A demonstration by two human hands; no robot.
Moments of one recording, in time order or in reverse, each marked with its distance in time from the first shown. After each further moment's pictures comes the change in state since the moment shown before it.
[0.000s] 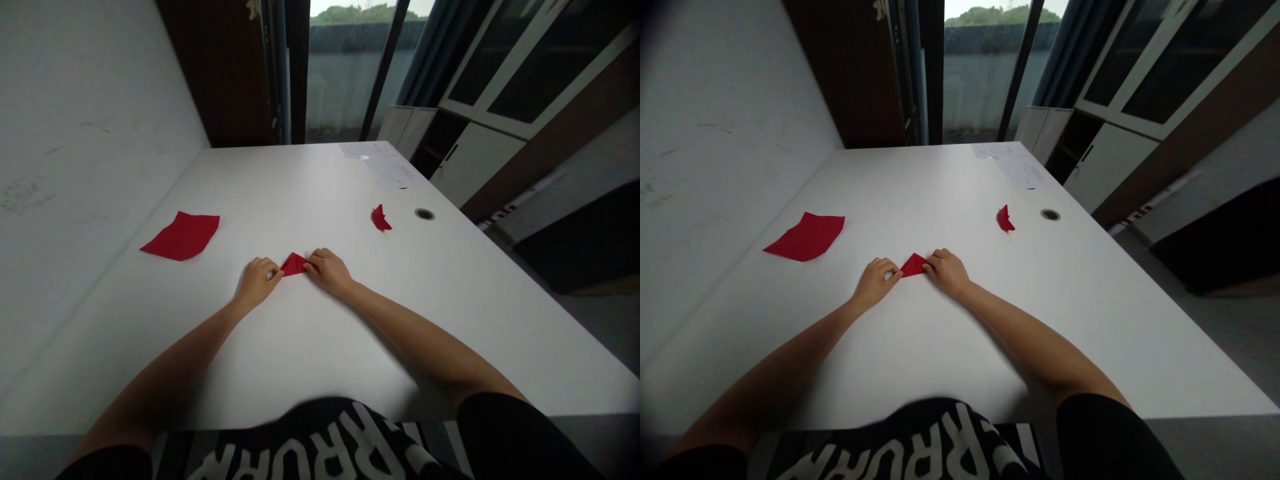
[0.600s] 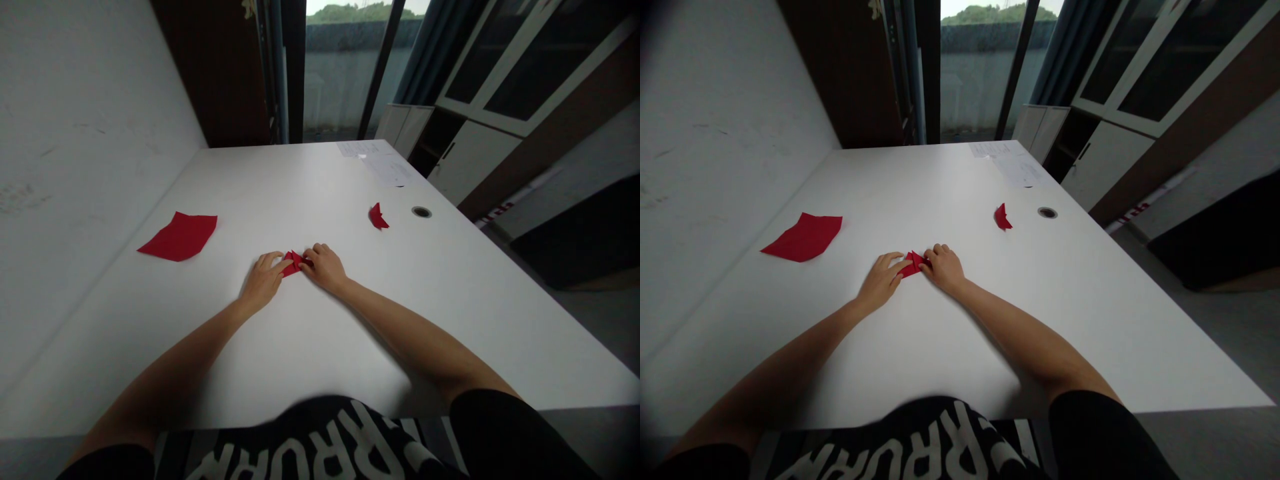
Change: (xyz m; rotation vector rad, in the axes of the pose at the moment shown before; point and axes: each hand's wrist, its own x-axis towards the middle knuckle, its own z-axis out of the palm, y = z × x) left_hand 0.000 0.016 0.006 0.090 -0.047 0.137; right_hand 0.005 -0.001 0.008 -0.116 0.039 0.092
